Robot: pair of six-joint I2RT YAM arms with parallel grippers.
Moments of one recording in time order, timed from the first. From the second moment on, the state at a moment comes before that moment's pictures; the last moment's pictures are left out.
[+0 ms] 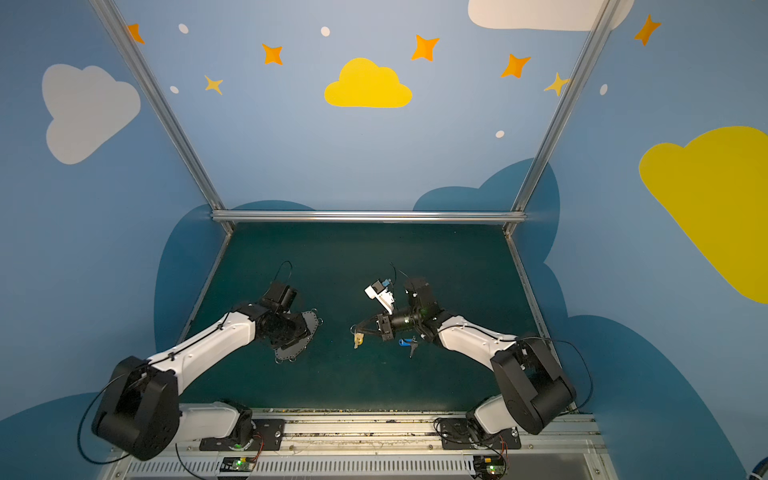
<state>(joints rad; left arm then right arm) -0.36 1.37 0.80 -0.68 0.12 -0.85 0.65 1.46 0.71 0.23 -1.03 0.34</state>
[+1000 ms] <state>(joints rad) -0.35 1.57 0.89 -0.61 0.09 -0.78 0.70 1.50 0.68 0.23 -0.97 0.30</state>
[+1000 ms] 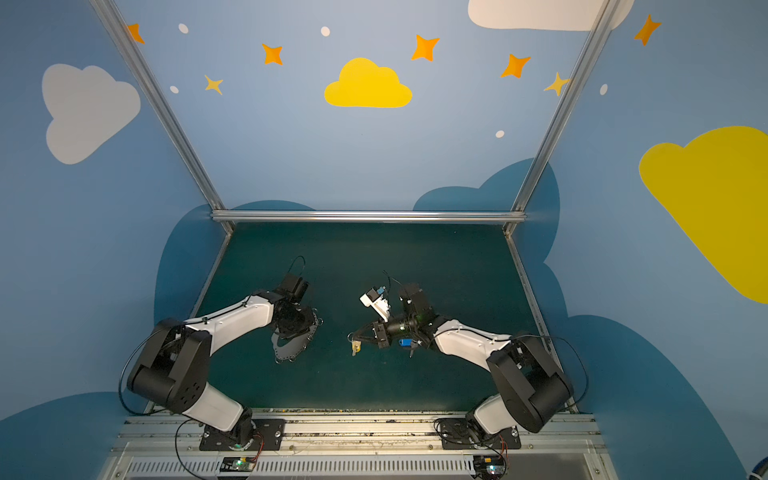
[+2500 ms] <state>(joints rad) -0.37 1.58 0.86 -0.60 0.10 -0.81 0.74 1.60 0.69 0.25 -0.93 0.27</state>
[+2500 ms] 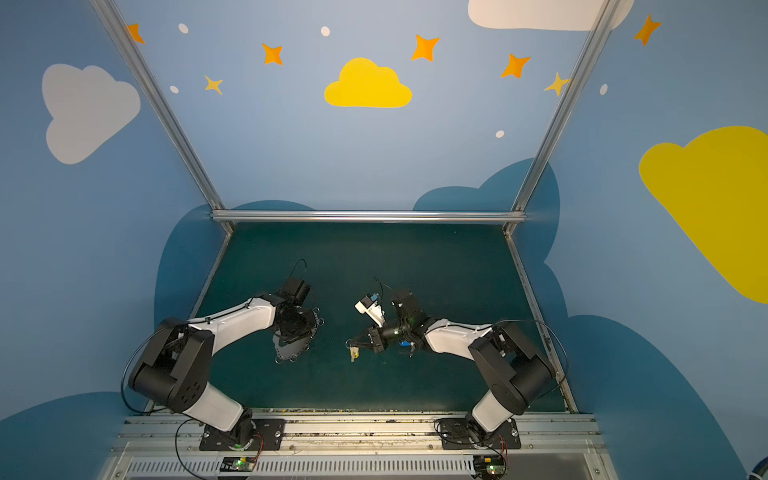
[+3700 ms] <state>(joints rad) -0.39 1.53 0.82 -0.52 0.15 -0.84 0.89 2.02 1.08 0.16 -0.76 0.21</state>
